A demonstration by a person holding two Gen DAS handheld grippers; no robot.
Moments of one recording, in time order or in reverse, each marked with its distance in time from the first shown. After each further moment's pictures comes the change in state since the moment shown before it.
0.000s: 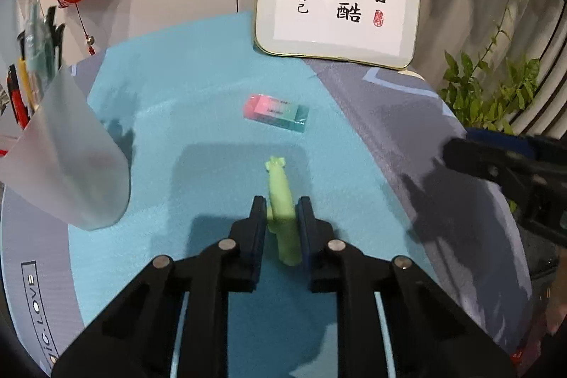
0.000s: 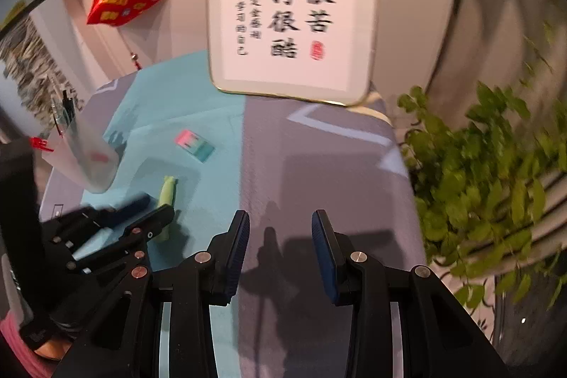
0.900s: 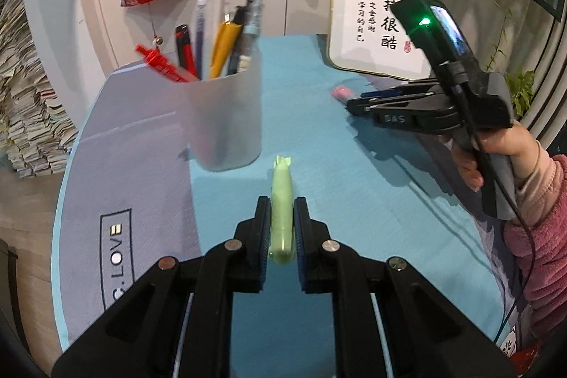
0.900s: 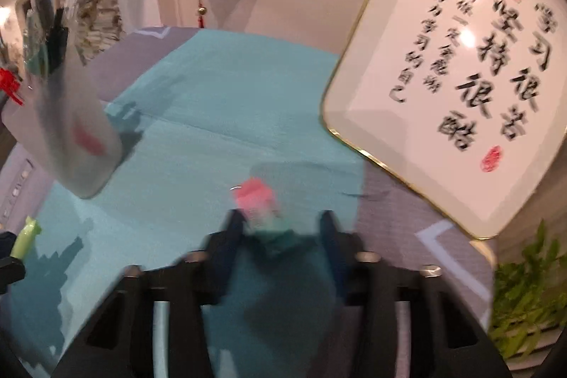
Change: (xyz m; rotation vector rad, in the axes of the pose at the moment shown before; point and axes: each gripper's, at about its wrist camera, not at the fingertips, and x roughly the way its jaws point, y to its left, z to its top) left arm -0.079 0.069 -0.056 -0.036 -0.100 0.070; right arm 0.094 0.083 0.049 -0.359 -0.003 0.078
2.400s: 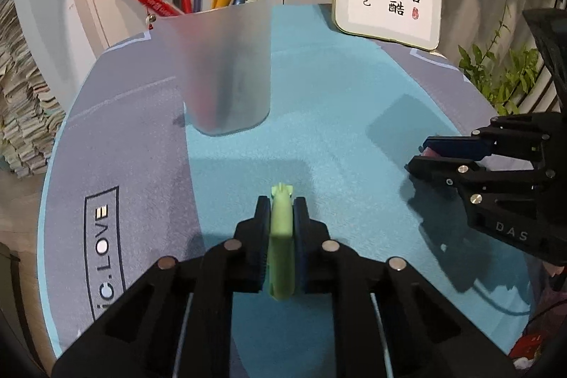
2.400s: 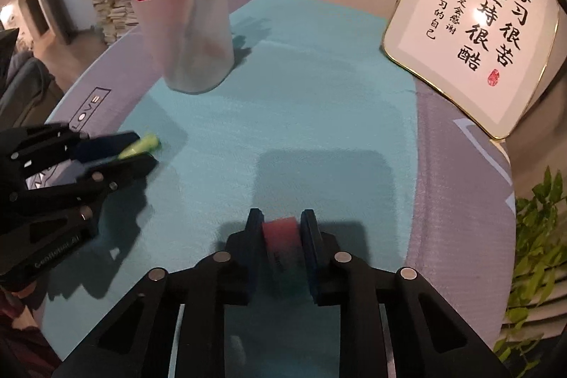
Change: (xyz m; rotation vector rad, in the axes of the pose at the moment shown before) left arm 0.023 0.015 -0.017 0.034 0.071 -0.010; right arm -0.057 0.075 -0.077 -0.006 0.094 -0.009
